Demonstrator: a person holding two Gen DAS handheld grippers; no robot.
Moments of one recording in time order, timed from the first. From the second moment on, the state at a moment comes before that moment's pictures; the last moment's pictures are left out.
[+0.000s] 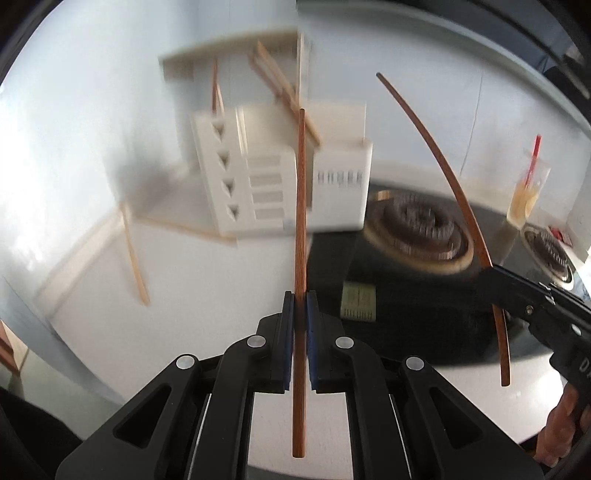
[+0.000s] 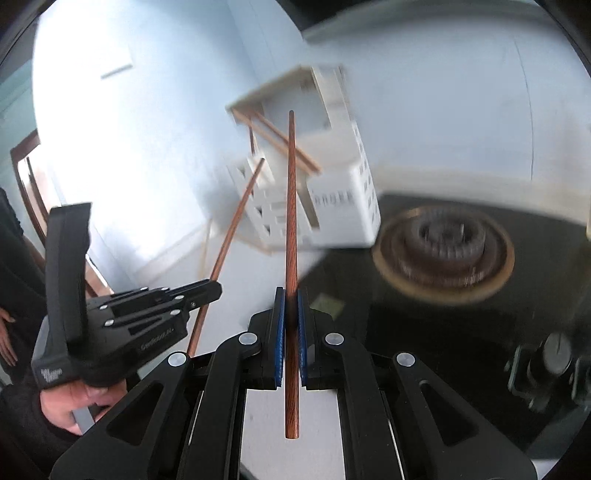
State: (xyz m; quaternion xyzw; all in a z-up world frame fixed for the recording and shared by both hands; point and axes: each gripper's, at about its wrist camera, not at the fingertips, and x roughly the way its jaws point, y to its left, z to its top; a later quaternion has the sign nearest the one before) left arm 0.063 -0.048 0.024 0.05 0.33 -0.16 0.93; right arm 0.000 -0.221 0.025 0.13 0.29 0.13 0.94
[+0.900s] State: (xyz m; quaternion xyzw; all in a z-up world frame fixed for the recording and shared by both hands) left arm 0.097 -0.027 0.099 -0.02 0.03 -0.16 0.99; right arm 0.063 -0.220 0.076 0.13 0.08 0.15 0.98
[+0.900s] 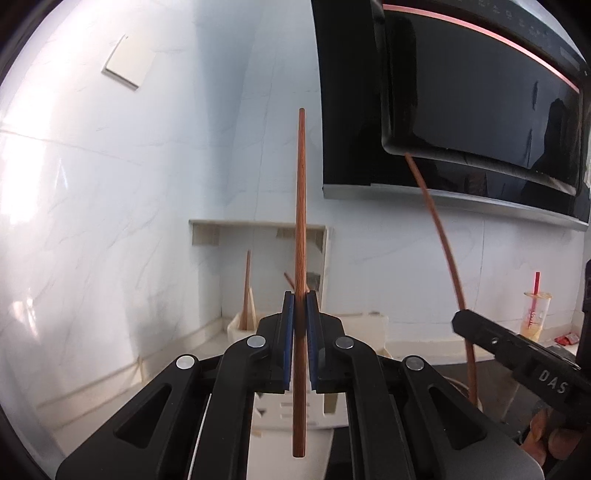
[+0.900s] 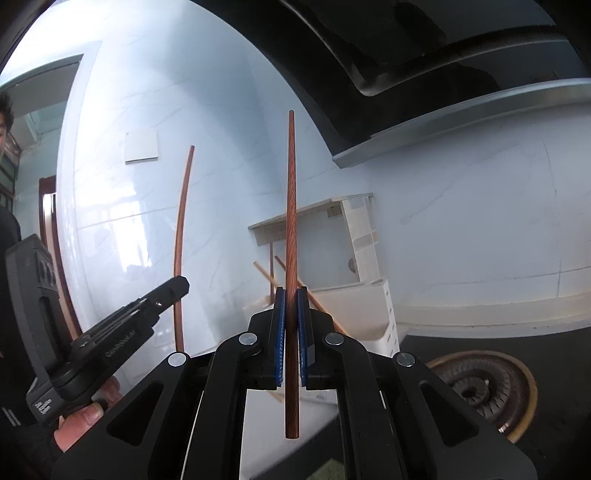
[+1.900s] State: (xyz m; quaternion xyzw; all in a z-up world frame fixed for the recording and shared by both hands) left arm 0.246 -0.005 0.120 -0.08 0.04 -0.19 0.98; right arm 0.180 -0.227 0.055 0.14 0.06 0.12 0.98
